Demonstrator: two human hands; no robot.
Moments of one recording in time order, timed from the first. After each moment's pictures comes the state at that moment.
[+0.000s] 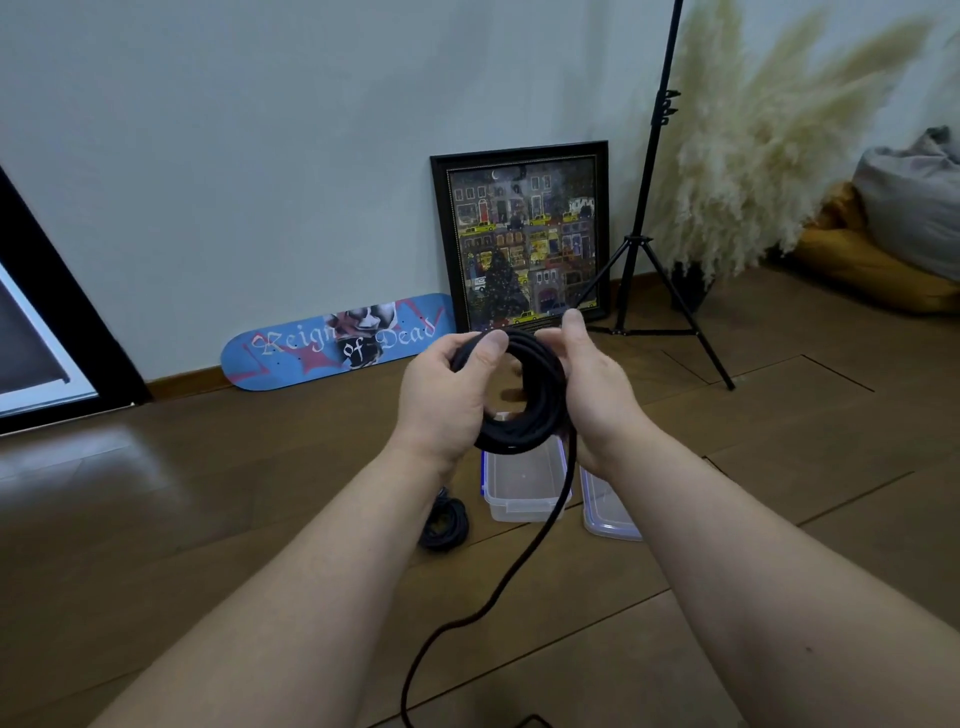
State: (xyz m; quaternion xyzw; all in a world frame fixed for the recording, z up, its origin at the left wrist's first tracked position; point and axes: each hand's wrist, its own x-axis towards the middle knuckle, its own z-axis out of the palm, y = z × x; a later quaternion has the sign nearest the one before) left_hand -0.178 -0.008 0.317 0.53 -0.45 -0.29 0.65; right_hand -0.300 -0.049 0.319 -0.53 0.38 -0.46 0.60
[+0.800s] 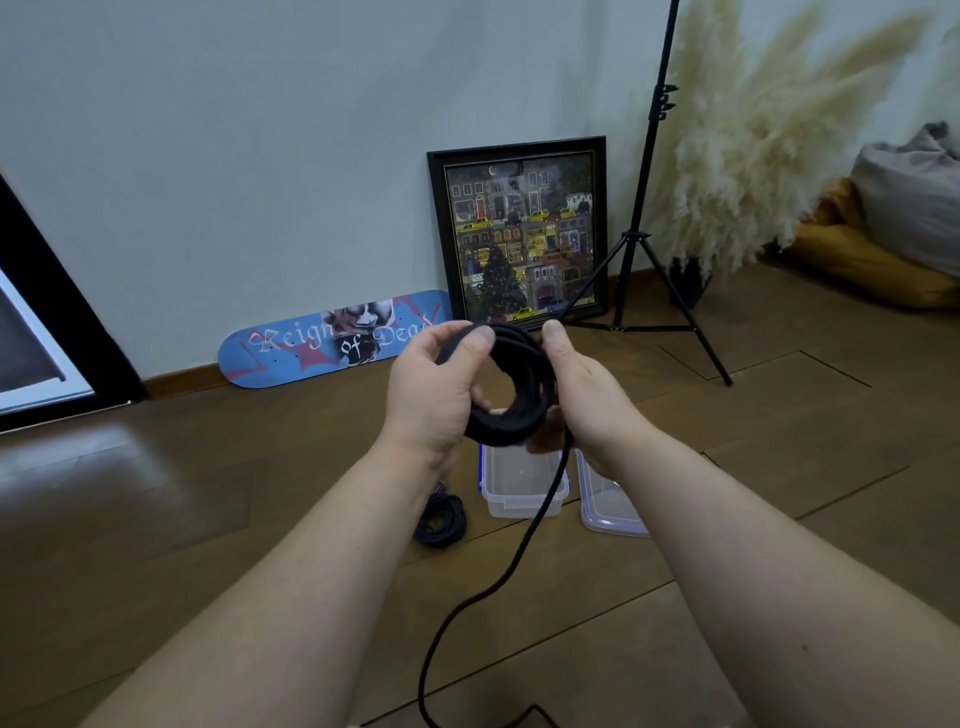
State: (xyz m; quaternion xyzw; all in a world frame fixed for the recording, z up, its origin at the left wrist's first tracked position) left_hand -0.178 -0.009 0.320 0.50 -0.38 -0.35 0.70; right_hand -0.309 -0.054 0.312 -0.65 0.42 -0.36 0.53
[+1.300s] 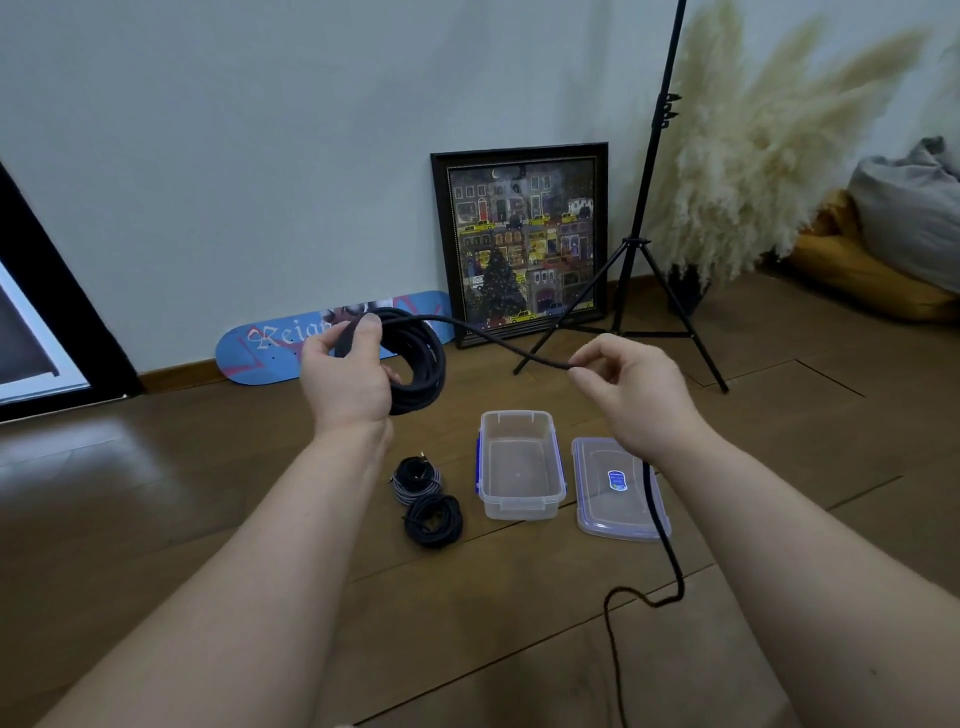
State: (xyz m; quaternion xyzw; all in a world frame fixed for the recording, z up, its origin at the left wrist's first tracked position) left_hand -0.119 -0.020 0.314 0.53 -0.22 -0.20 0.80; right_hand -0.346 -0.063 0.318 -0.76 0.47 -0.38 0.24
